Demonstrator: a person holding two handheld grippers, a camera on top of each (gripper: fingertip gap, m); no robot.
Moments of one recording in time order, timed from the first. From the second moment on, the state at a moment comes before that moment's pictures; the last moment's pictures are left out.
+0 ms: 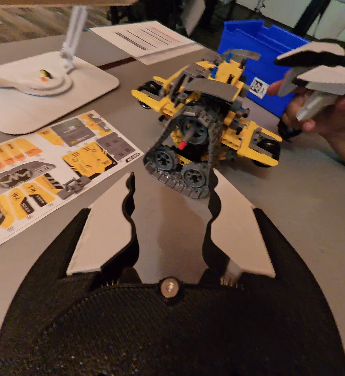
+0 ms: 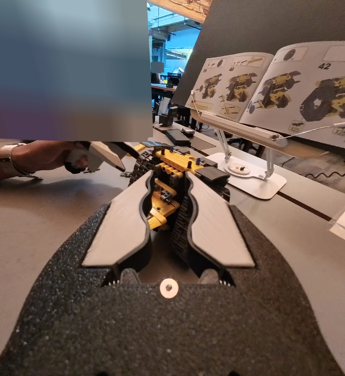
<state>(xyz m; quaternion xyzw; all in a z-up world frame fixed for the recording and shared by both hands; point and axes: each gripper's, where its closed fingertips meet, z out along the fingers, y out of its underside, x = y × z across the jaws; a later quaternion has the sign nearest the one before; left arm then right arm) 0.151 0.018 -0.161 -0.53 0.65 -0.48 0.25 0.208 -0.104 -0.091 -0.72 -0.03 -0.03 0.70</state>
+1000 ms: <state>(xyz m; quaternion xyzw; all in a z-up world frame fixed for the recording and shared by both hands) 0.142 -0.030 -0.206 -0.53 0.72 -0.44 0.14 0.192 -0.116 -0.149 -0.82 -0.03 0.12 0.55</state>
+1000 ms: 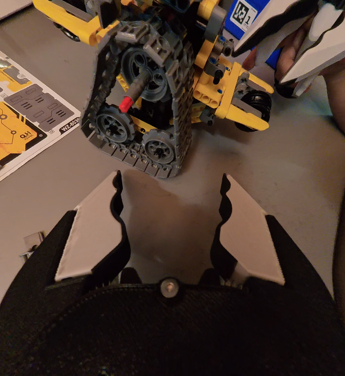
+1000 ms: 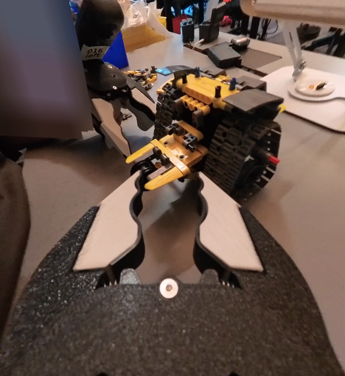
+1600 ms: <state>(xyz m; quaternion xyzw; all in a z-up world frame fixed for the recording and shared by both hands) 0.142 -0.032 -0.210 -0.52 0.72 -0.43 0.14 0.213 -0.116 -0.138 -0.81 0.04 0.15 0.57</state>
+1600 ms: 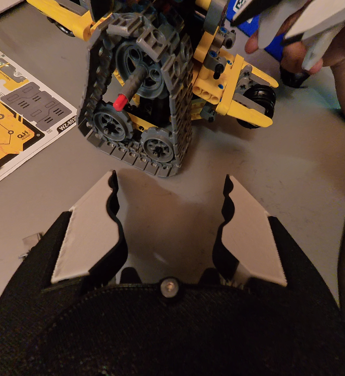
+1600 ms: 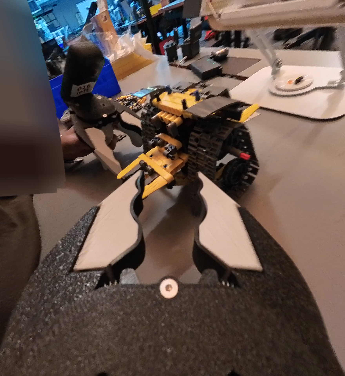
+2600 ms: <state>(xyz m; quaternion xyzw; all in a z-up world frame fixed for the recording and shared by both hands) 0.142 -0.054 -0.206 -0.48 0.75 -0.43 0.14 0.226 -0.117 -0.205 -0.89 0.03 0.05 0.45</state>
